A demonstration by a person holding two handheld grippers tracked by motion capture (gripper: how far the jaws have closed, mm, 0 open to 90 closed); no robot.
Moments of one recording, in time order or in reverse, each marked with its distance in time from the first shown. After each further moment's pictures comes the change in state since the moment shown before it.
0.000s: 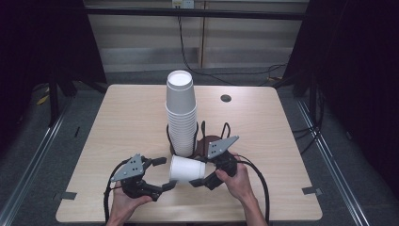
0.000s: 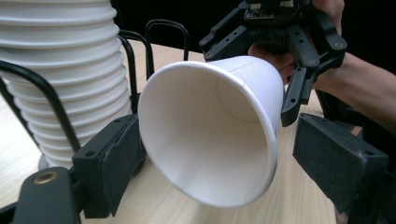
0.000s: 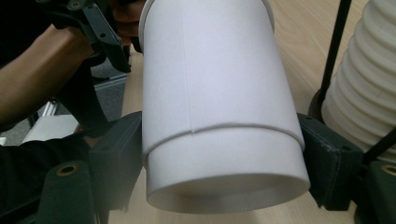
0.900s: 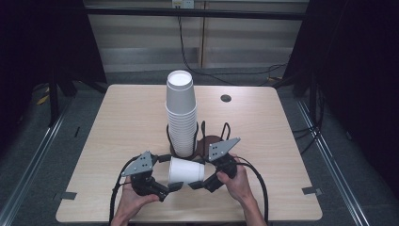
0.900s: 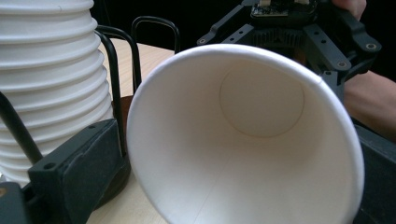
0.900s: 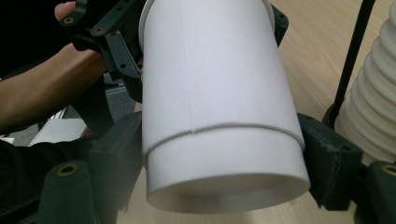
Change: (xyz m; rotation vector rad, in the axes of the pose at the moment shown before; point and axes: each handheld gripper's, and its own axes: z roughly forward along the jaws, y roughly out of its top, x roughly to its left) left arm 0.007 -0.001 0.023 -0.015 -0.040 -0.021; right arm 0.004 -0.001 0.001 -0.048 0.038 -0.036
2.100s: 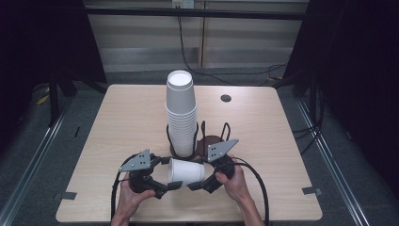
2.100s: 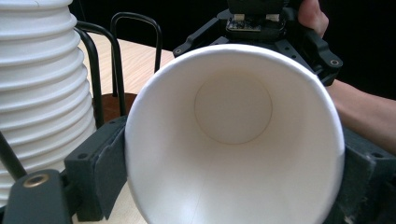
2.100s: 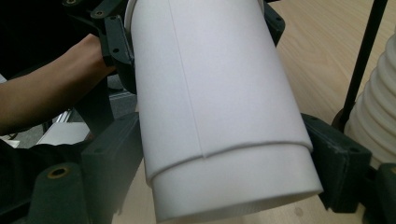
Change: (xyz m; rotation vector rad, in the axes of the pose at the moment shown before) left arm 0.006 0.005 -0.005 0.027 -0.091 -0.022; right arm -0.005 -0.007 0.009 -0.032 0.027 -0.007
